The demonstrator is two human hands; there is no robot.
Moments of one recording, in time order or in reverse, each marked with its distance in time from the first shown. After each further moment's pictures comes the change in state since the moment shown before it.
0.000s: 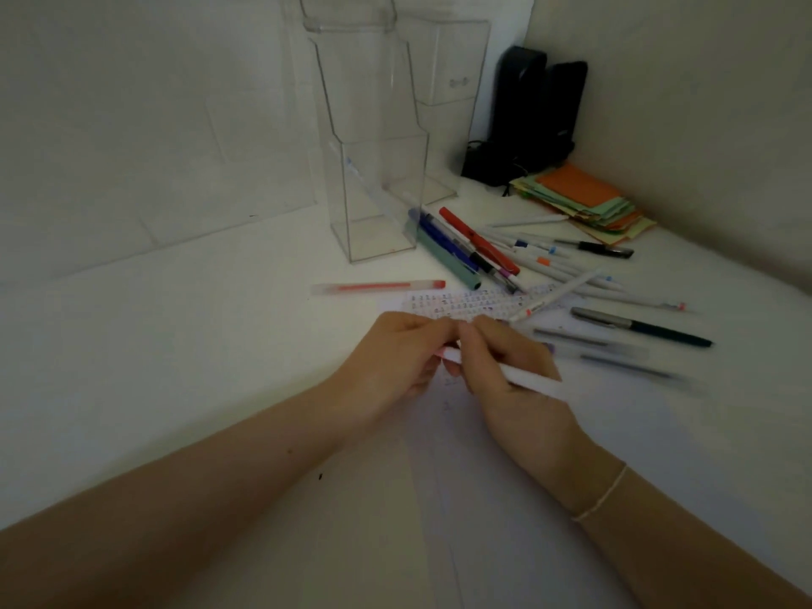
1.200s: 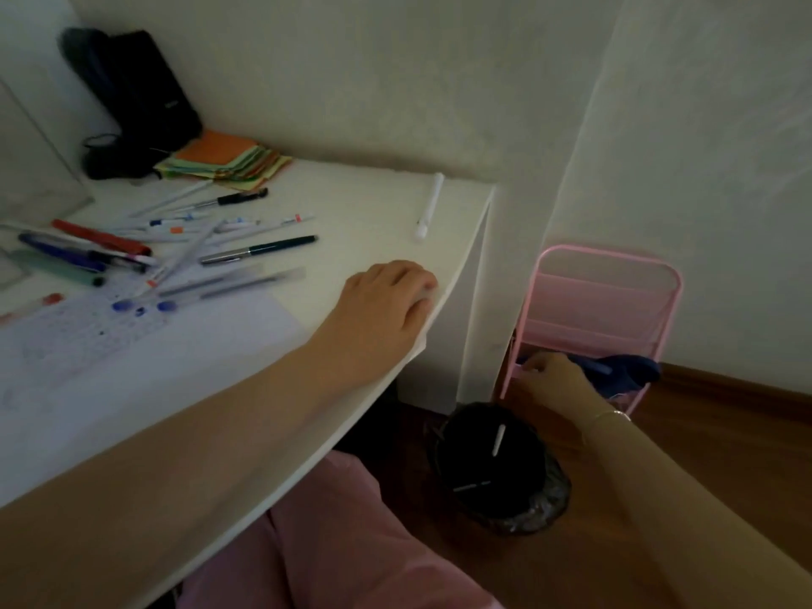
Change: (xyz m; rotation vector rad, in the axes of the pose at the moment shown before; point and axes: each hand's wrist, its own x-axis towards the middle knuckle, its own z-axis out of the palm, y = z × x) left_hand -0.001 -0.028 0.280 1.105 -0.412 0.831; right_hand -0.262 0.150 -0.293 -0.461 0.345 1.131
